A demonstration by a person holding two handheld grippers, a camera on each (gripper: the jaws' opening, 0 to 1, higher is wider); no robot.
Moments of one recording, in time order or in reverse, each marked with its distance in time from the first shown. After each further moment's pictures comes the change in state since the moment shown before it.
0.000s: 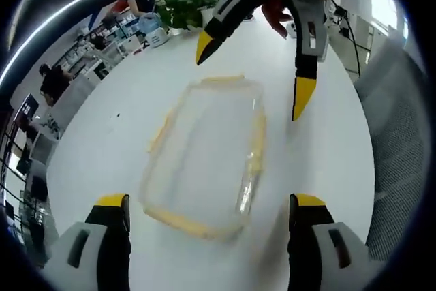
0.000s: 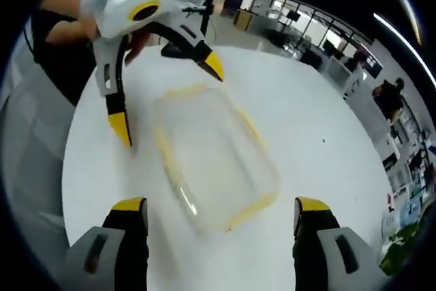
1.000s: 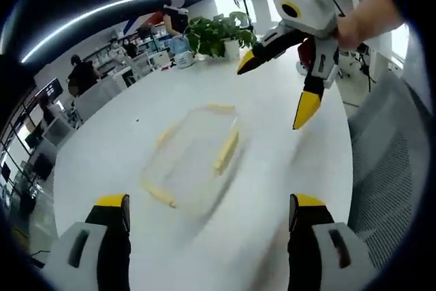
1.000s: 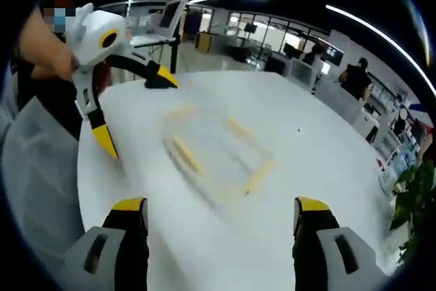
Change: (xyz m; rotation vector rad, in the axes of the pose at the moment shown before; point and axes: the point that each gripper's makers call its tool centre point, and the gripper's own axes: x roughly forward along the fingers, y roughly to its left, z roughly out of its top) left arm -0.051 -0.035 0.001 -0.165 -0.167 0.118; right arm -0.056 0.032 -0.011 0.197 -0.170 -0.143
